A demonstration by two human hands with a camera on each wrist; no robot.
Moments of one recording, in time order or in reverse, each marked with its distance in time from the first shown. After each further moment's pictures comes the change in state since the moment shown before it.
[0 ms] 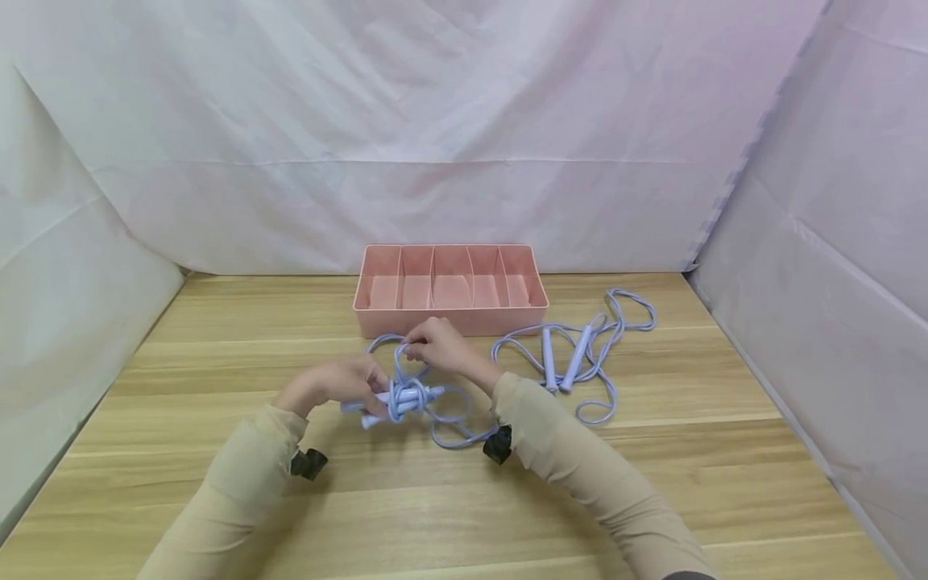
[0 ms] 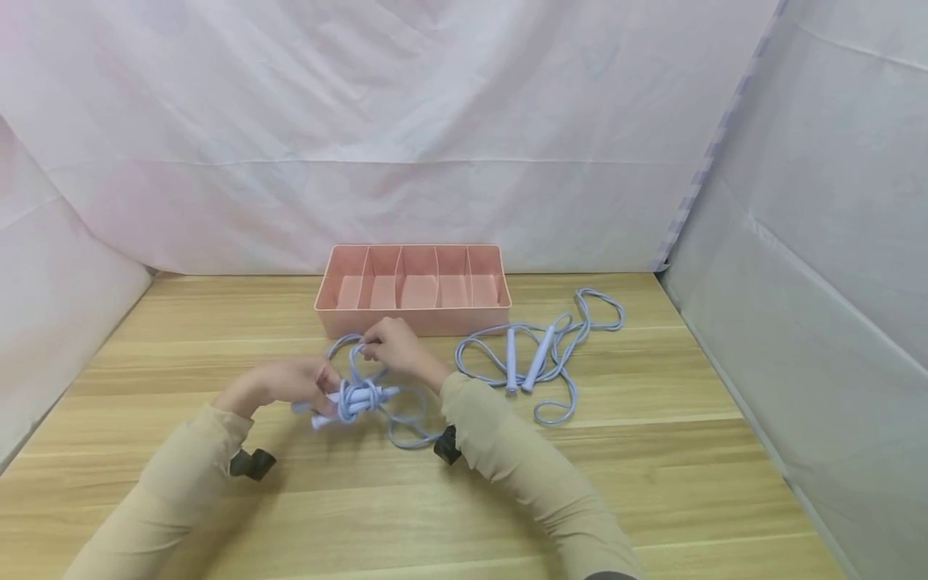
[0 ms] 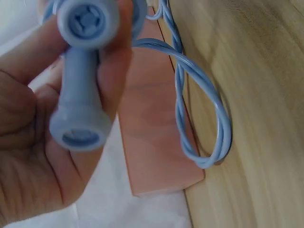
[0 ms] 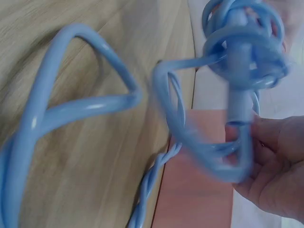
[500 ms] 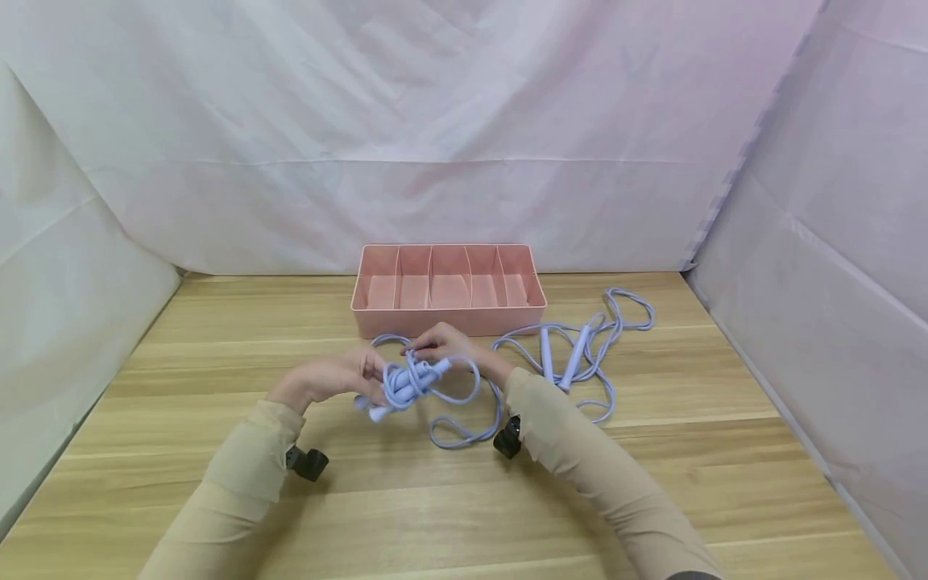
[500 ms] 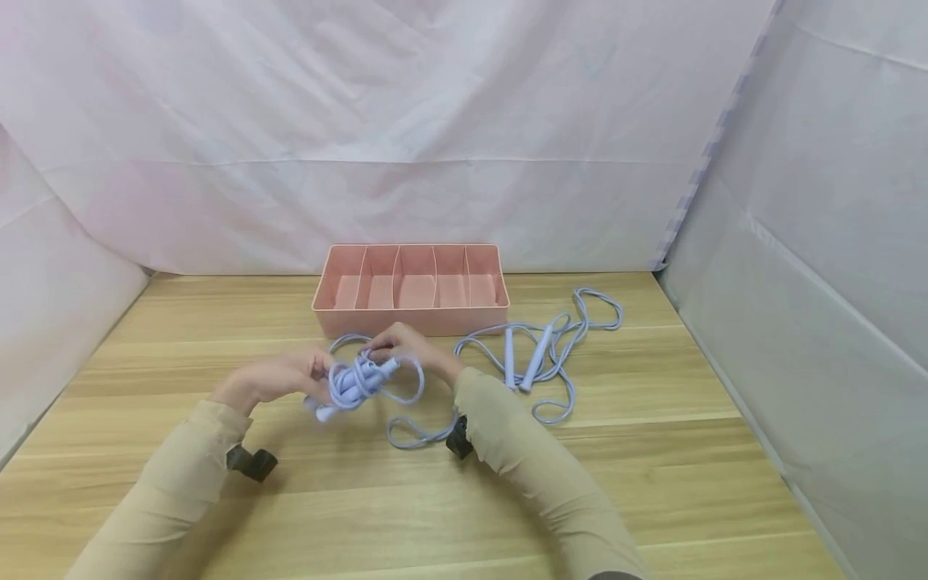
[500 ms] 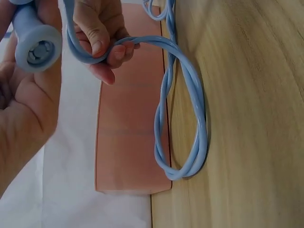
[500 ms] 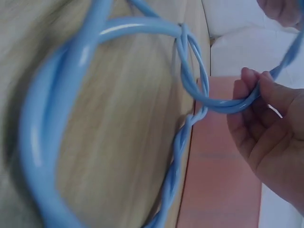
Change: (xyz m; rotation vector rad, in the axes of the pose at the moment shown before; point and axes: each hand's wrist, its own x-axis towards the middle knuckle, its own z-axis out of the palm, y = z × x) left_hand 0.009 -0.014 -0.008 -0.287 -0.146 0.372; right_hand 0.000 0.038 -0.003 0.169 -0.176 -0.191
